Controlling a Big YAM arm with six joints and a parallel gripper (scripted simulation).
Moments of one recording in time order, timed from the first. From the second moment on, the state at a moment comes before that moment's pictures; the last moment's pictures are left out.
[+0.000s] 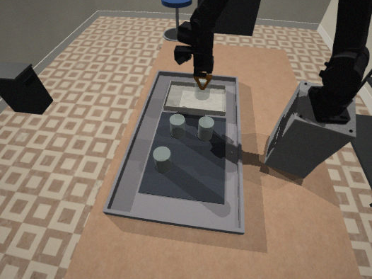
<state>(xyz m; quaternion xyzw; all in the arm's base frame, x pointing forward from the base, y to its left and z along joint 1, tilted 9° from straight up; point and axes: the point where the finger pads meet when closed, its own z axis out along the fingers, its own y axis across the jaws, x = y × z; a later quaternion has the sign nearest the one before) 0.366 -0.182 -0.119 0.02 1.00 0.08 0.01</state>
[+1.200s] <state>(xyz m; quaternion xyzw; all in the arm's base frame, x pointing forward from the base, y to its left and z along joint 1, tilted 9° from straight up) 0.386 -0.277 -0.137 0.02 1.00 0.09 0.00</state>
